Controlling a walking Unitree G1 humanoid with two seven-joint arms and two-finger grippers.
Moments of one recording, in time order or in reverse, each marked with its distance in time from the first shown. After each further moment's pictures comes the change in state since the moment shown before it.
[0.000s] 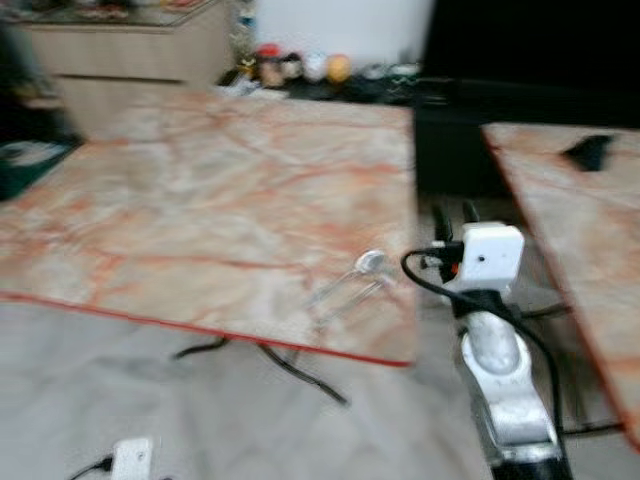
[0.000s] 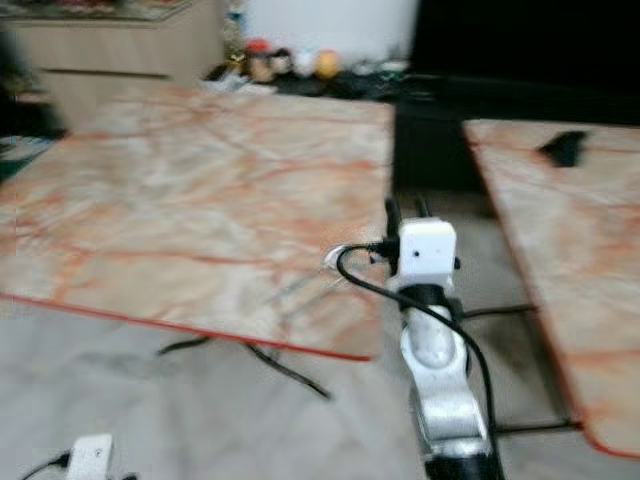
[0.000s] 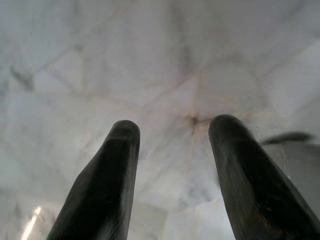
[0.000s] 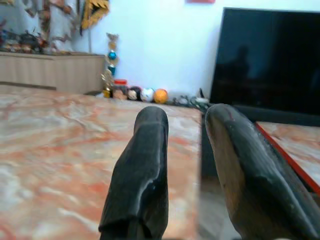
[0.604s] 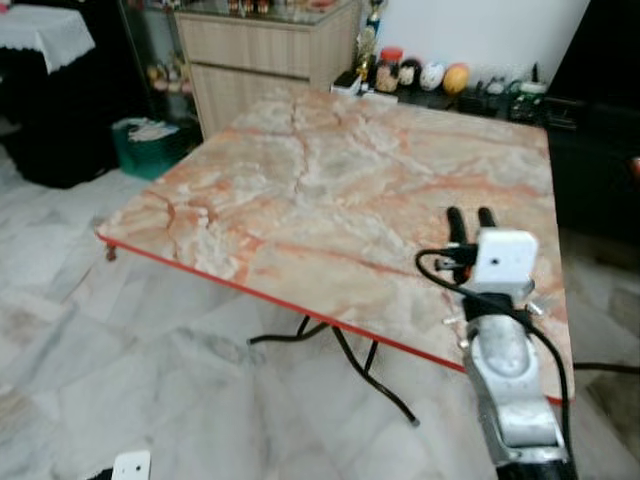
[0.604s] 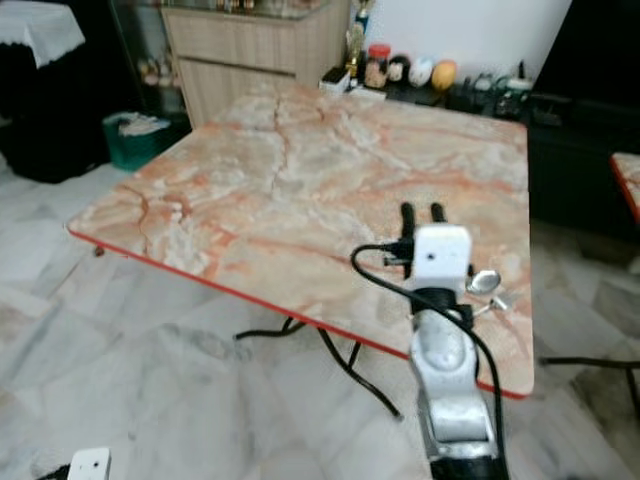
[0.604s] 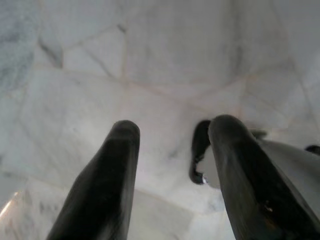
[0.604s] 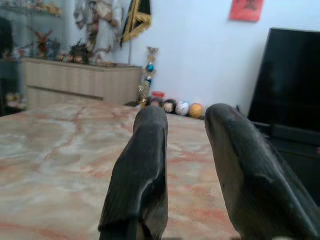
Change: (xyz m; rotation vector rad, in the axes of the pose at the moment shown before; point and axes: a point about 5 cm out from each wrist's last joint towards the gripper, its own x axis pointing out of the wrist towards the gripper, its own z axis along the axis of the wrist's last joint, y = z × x) left arm -0.001 0.003 -0.007 -0.003 0.023 0.003; right arm 0.001 -0.003 0.003 0.023 -0.010 -0.048
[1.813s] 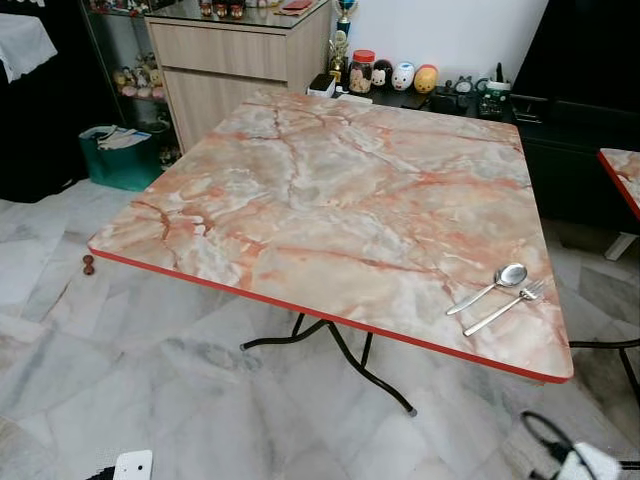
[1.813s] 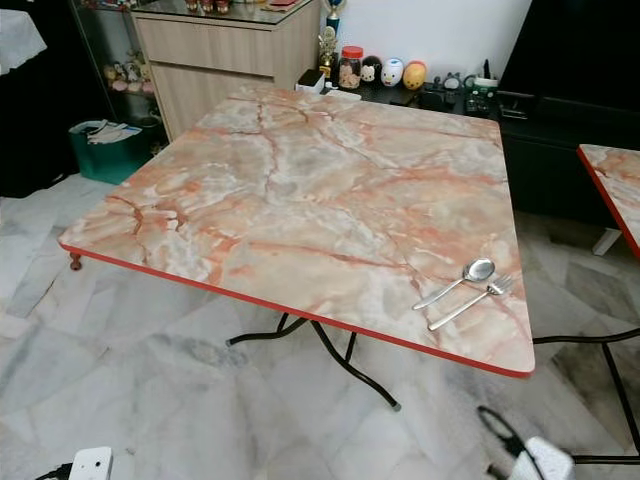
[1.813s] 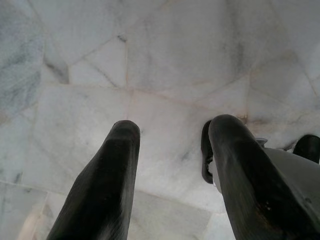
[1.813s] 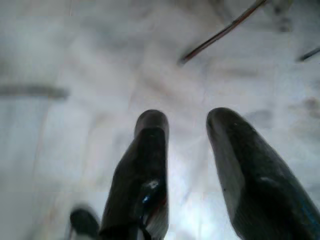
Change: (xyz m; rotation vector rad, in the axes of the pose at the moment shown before) left arm 0.000 -0.006 -0.002 0.016 -0.002 -0.017; right arm -0.199 -0.089 -0.193 0.033 1.143 -0.535
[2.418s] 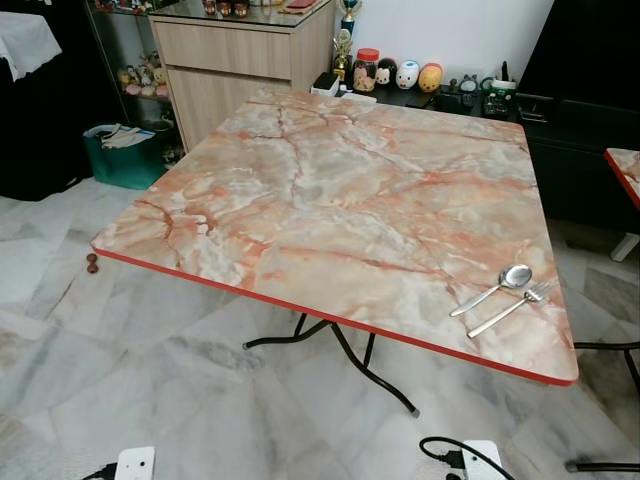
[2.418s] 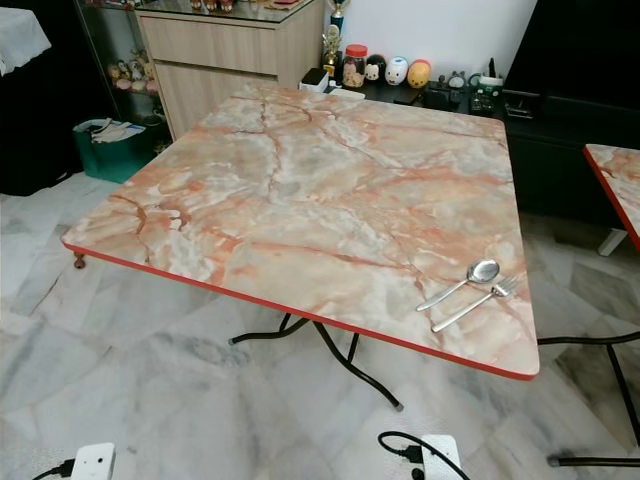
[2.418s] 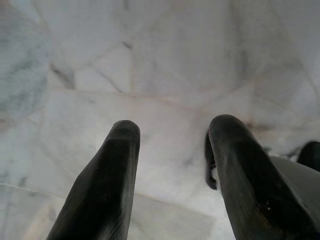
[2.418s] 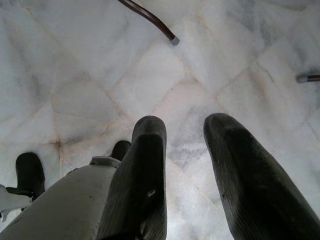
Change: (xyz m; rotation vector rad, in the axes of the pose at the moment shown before) left arm 0.000 0.011 0.008 0.003 -0.020 0.017; right arm -0.003 0.046 -0.029 -0.376 0.071 0.443
